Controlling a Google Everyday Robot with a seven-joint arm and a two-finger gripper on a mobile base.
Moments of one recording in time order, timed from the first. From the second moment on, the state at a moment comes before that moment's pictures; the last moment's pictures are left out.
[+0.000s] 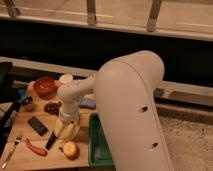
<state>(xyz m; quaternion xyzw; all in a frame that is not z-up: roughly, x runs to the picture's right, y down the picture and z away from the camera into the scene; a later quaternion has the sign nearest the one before) -0.202 0.206 0.779 -0.46 0.06 0.40 0.79</state>
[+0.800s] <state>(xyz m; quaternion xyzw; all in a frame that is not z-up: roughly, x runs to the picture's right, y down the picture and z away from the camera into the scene) -0.179 0.215 0.785 -0.46 0.10 0.43 0.77</state>
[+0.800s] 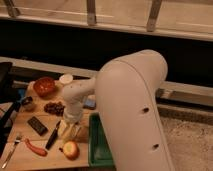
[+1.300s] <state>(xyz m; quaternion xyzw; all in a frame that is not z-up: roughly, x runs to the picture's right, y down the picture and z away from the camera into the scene) -0.207 0.217 0.798 -0.47 0.08 0.42 0.78</state>
